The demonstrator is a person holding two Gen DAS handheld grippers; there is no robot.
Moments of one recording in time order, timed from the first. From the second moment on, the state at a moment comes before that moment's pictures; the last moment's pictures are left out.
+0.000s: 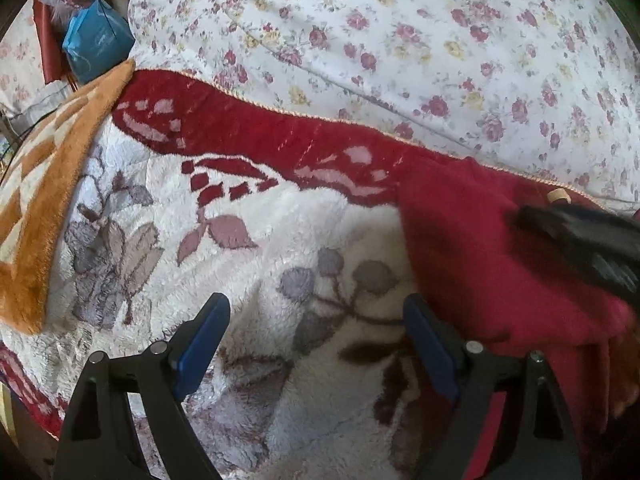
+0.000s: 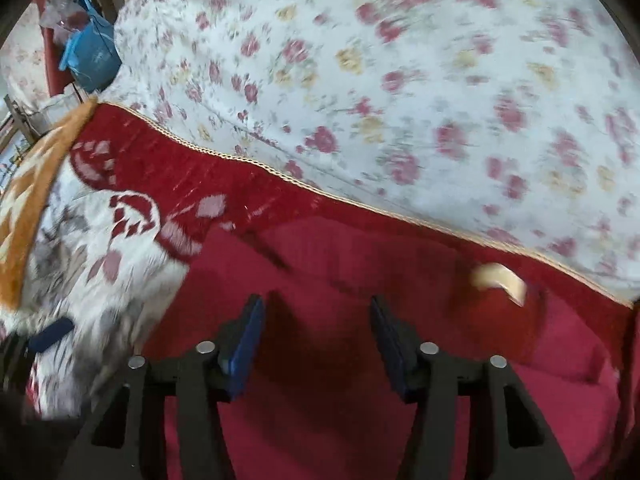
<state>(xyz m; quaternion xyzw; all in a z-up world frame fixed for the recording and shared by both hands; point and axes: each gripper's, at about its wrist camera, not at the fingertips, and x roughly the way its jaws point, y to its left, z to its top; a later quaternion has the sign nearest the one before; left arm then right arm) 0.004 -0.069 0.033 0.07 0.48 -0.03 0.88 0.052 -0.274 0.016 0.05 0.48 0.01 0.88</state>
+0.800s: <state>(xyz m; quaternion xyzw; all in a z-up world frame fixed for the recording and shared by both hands) -0.018 -0.137 0.041 0.03 0.46 -0.17 0.87 -0.072 -0.425 0.006 0.13 0.52 -0.14 0.83</state>
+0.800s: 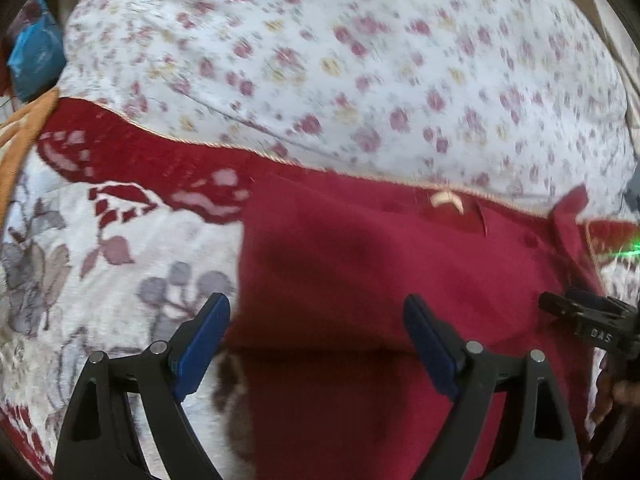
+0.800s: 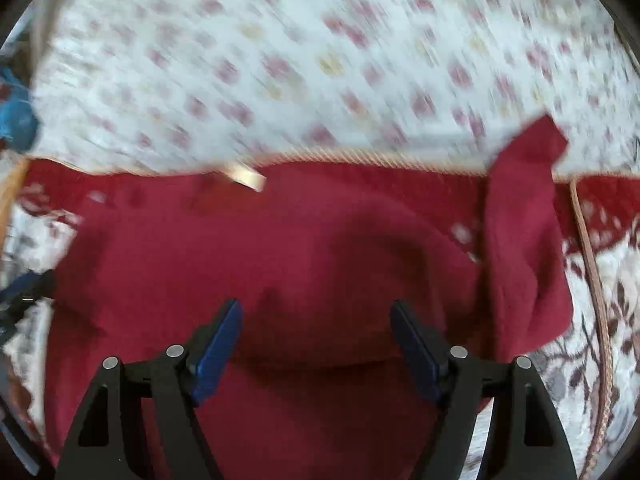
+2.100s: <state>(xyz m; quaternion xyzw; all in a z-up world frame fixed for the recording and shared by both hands) -0.032 -0.155 0.048 0.02 0.44 -0.23 0.87 -0.124 -0.562 0.051 0.23 0.40 -0.26 0.85</state>
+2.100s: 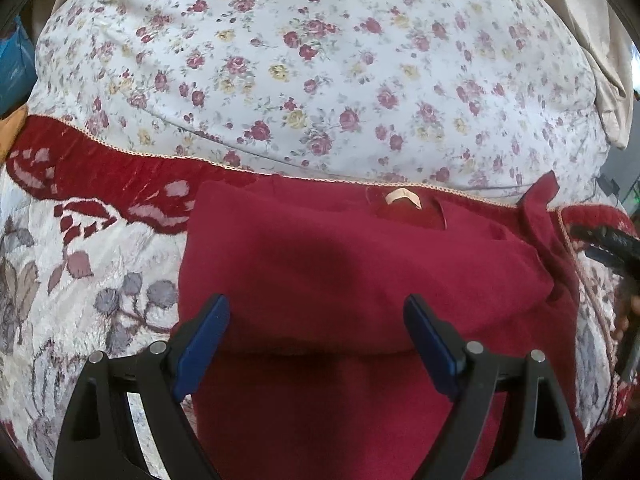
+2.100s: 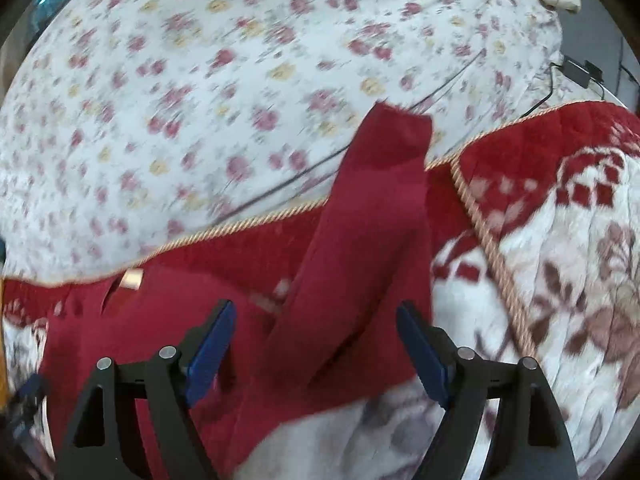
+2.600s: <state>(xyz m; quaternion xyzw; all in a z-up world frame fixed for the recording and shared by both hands) -0.024 -0.155 0.043 0.04 0.44 -0.23 0.87 -0.028 -0.651 -0.023 0.23 0.50 -0.33 0.77</state>
